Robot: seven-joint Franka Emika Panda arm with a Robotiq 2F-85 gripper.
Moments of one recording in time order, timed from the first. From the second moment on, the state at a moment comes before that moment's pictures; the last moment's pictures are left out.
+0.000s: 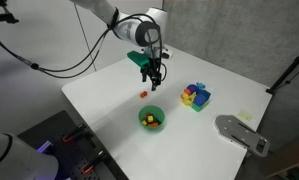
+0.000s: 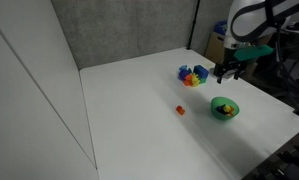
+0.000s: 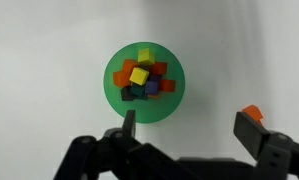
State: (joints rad) arm 0.05 0.36 -0.12 -1.97 -0.03 2.12 0.24
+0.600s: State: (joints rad) arm 0.05 0.13 -0.07 -2.05 -0.03 2.05 0.19
